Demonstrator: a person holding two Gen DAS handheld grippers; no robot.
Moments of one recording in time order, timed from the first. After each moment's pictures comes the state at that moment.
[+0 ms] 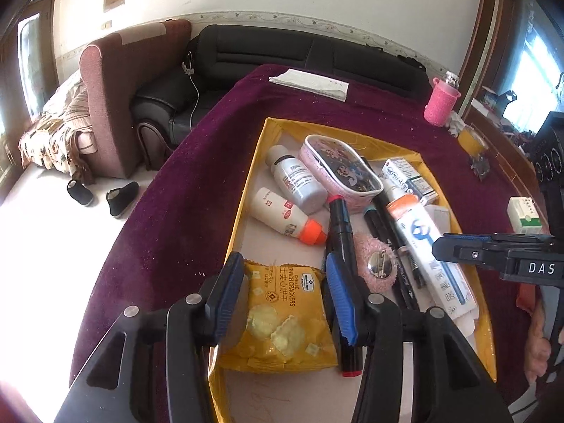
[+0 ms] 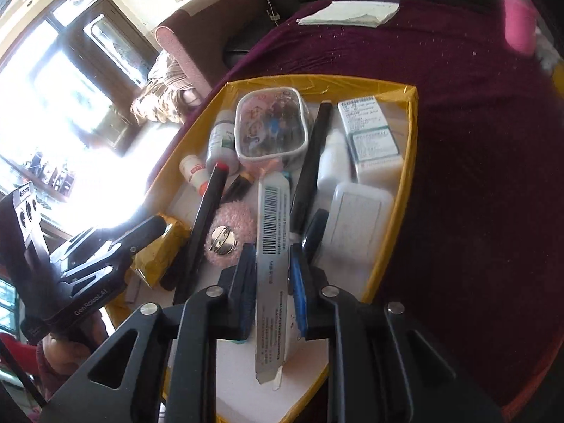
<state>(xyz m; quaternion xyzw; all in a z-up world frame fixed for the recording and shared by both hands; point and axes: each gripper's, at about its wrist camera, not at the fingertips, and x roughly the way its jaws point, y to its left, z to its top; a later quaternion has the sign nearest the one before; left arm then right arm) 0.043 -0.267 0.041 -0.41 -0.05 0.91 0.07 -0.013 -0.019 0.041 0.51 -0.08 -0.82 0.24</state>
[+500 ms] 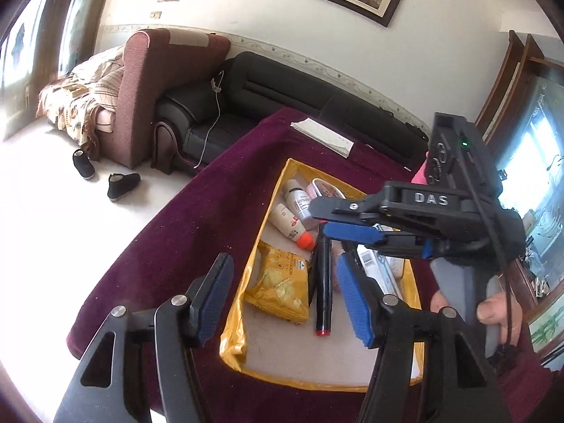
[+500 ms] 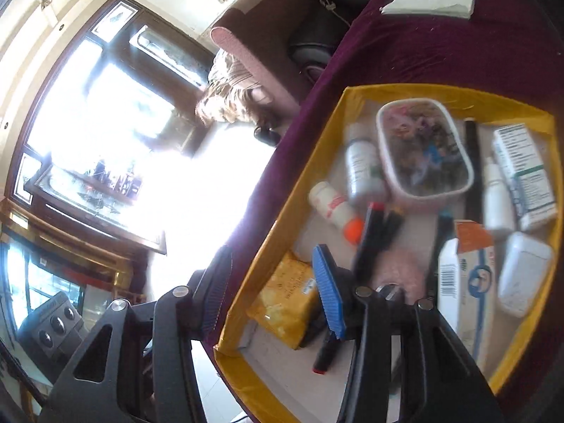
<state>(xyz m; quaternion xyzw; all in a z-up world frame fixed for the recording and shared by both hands) 0.121 -0.308 0.079 -0.34 -0.17 0.92 0.04 -0.048 -0.119 0.048 0.52 -0.18 -0.75 0.37</state>
